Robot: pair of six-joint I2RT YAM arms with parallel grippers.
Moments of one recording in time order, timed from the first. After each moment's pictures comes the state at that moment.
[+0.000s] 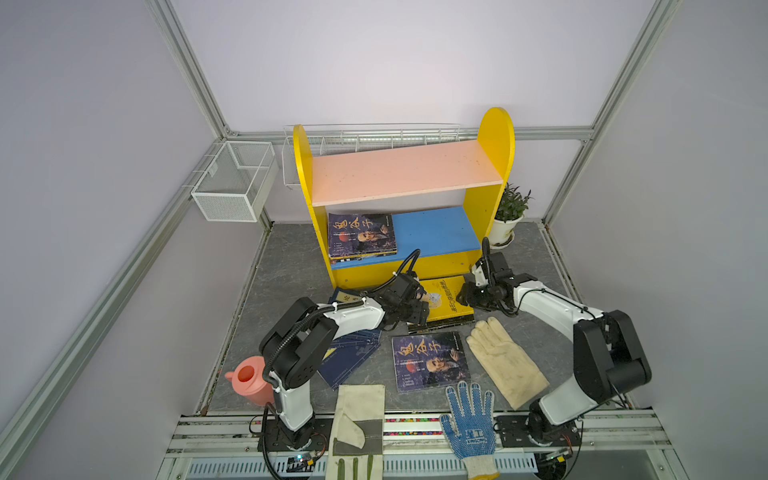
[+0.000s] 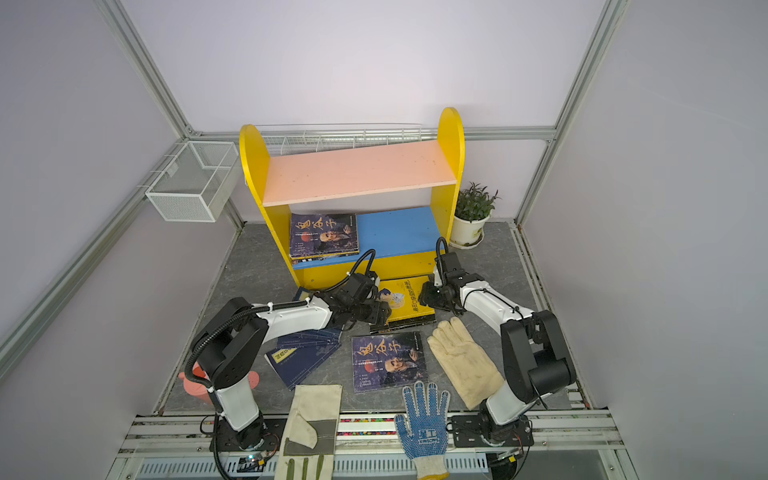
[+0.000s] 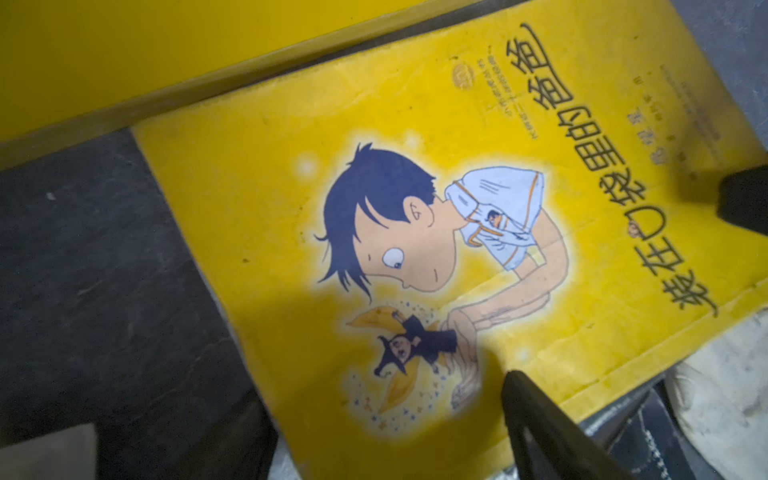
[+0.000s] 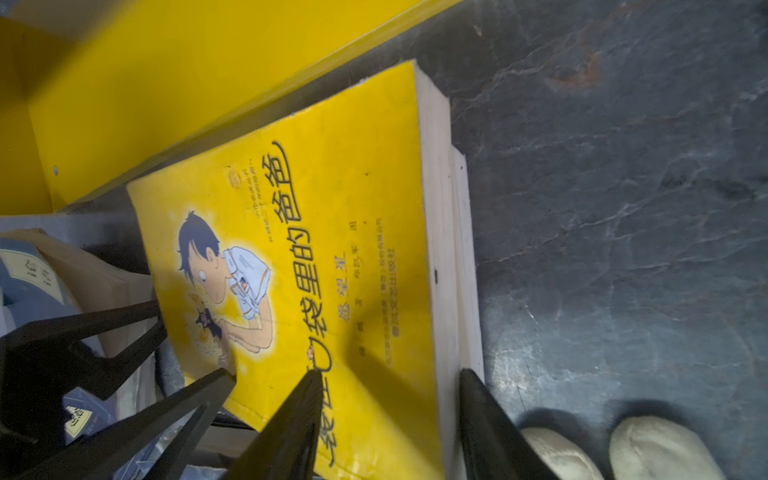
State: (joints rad) left arm -0.82 1.83 1.06 -0.12 0.04 -0.45; right arm 0.33 1.61 1.00 -0.49 -0.22 0.50
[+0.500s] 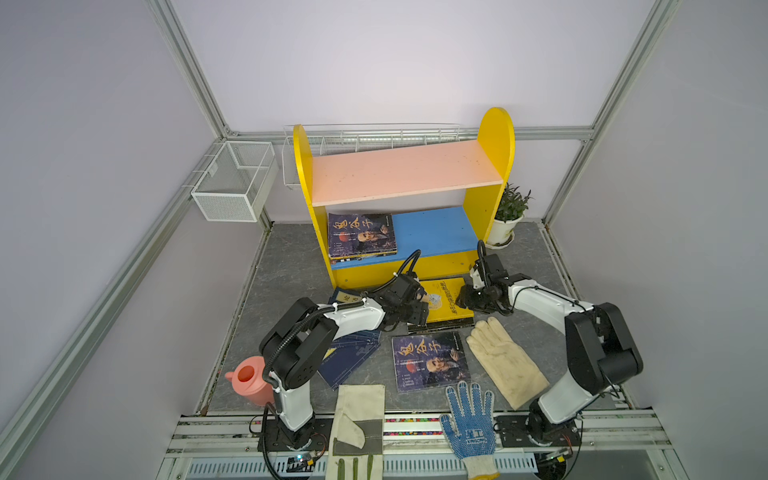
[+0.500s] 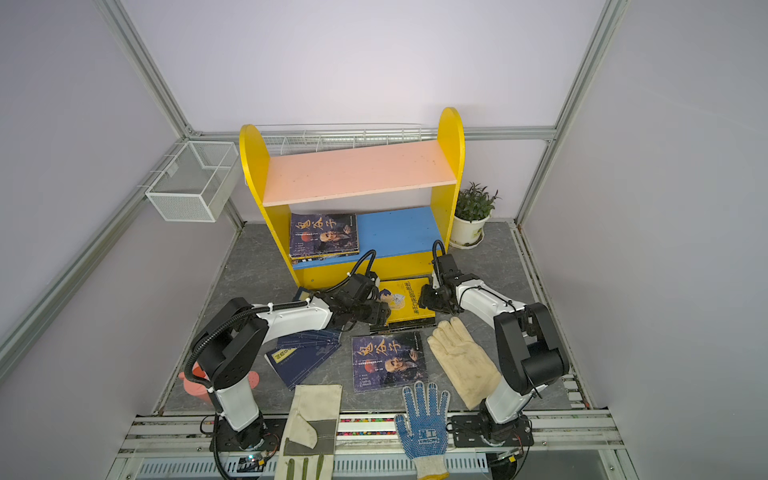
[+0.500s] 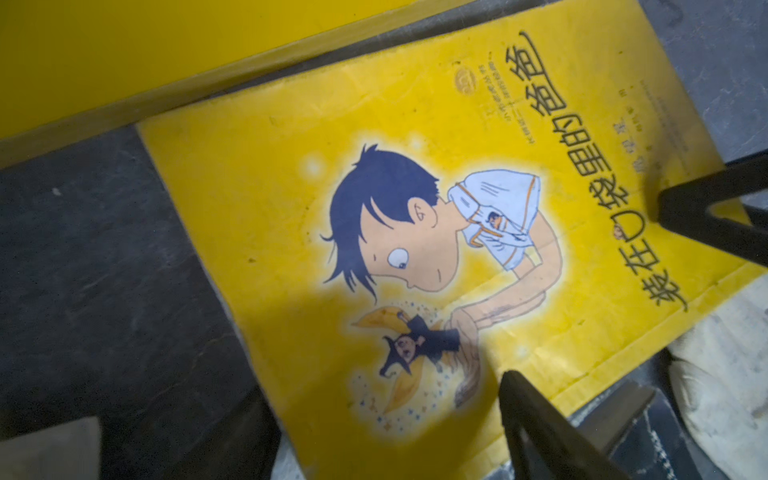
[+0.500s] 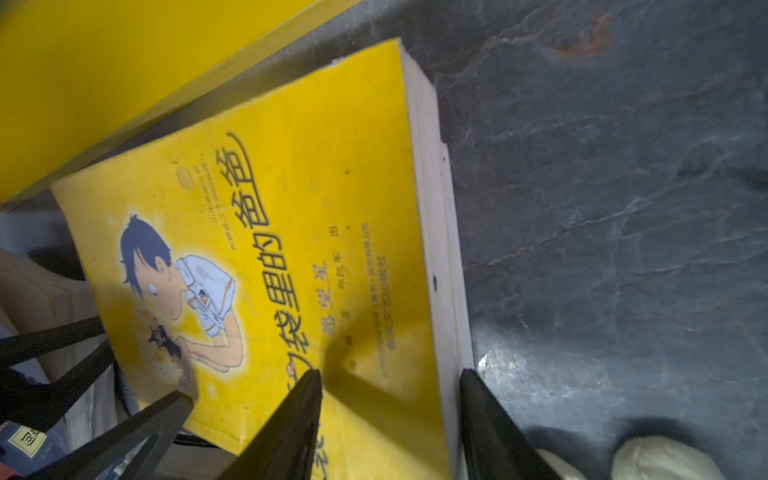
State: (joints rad) left arm -0.82 1.83 1.06 -0.13 0.03 -0.45; right arm 0.34 1.65 1.01 -0.49 -0.20 0.49
